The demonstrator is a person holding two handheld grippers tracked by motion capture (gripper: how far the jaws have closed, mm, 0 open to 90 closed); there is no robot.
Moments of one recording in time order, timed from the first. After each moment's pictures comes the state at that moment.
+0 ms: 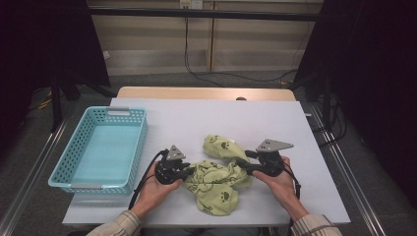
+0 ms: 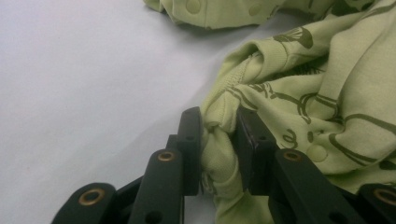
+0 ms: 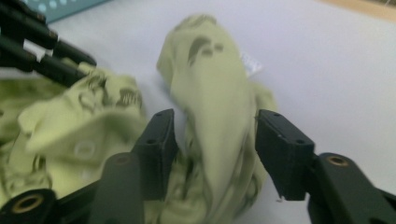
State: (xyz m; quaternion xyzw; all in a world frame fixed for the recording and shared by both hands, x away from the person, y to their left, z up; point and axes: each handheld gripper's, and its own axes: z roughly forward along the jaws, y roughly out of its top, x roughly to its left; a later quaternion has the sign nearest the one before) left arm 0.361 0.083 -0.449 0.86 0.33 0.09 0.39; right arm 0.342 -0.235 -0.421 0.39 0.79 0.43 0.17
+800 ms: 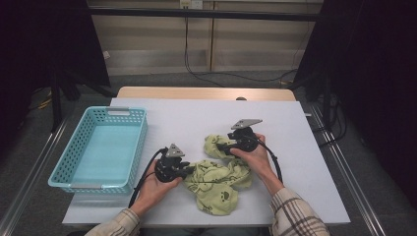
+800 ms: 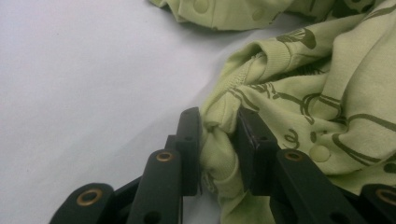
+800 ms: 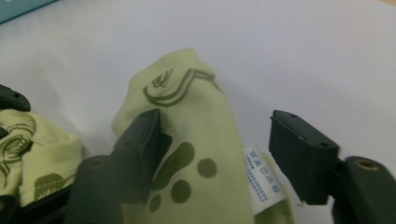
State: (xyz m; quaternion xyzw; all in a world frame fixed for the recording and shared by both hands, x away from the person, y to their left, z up) left arm 0.368 0.083 -0.450 0.85 0.34 0.07 0.39; right arm 0.430 -0.192 -0.439 0.39 0.82 0.40 0.14
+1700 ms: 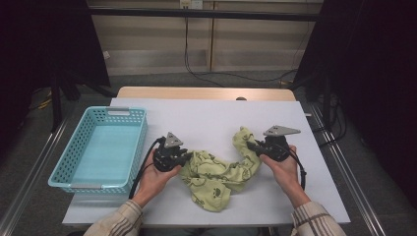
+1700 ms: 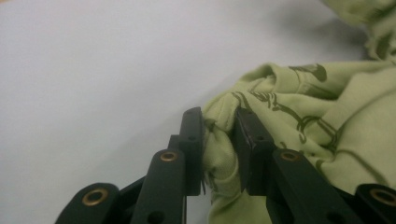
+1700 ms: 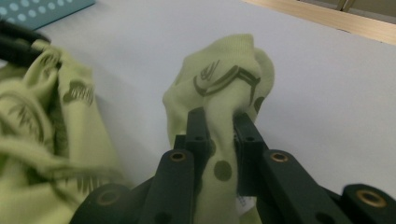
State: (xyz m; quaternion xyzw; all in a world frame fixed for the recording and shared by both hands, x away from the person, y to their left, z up) left arm 0.389 0.090 -0.421 0.83 0.35 0.14 0.40; right arm 0.369 -0.259 -0.408 0.43 0.77 0.42 0.19
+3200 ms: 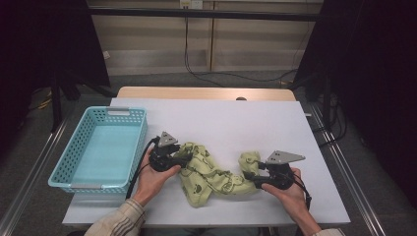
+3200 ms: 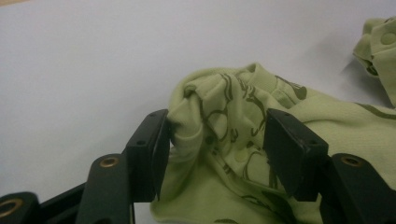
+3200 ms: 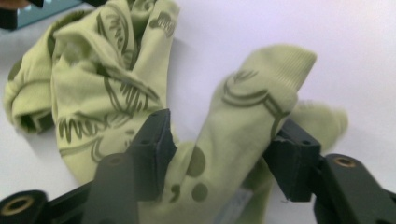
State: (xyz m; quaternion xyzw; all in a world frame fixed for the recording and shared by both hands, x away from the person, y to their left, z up) left arm 0.384 0.095 -0.423 0.82 0.37 0.14 0.42; right arm 0.305 -0.253 -0.423 0.39 0.80 0.43 0.15
